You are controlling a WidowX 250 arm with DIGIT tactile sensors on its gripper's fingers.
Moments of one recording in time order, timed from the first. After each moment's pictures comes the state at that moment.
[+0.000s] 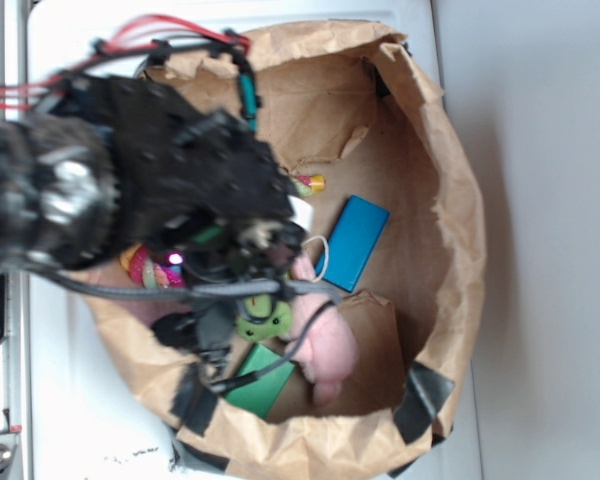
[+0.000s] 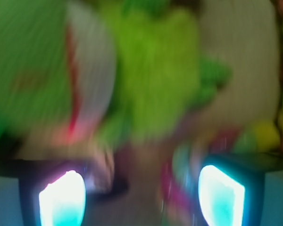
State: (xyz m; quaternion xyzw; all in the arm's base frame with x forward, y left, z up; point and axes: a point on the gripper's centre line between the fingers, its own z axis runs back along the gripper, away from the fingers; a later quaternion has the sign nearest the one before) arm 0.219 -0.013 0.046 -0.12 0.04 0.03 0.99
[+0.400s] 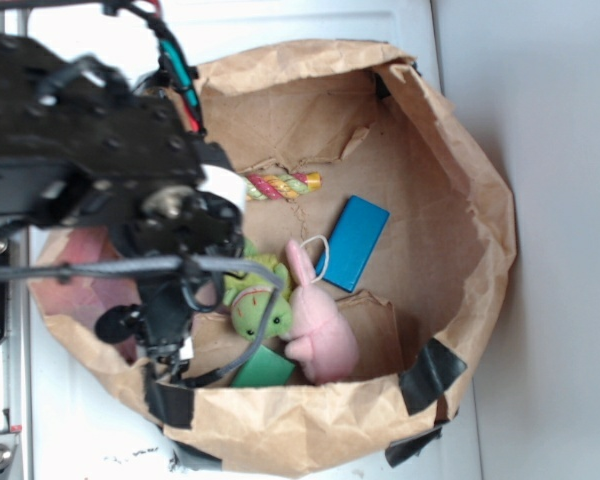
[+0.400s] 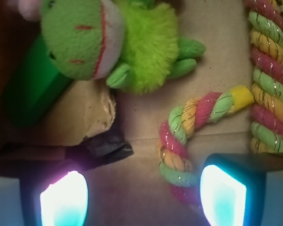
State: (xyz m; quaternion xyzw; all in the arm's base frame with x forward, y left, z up) arm 0.213 -0.008 0.068 -0.13 -0.03 0.04 0.99
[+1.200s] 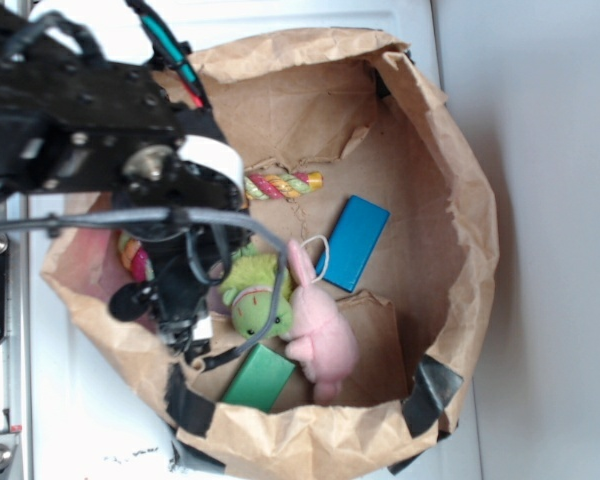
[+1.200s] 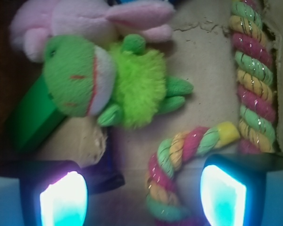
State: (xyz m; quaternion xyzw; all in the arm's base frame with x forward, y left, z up) arm 0.235 0.011 0.065 -0.12 -0.09 0.05 0.99
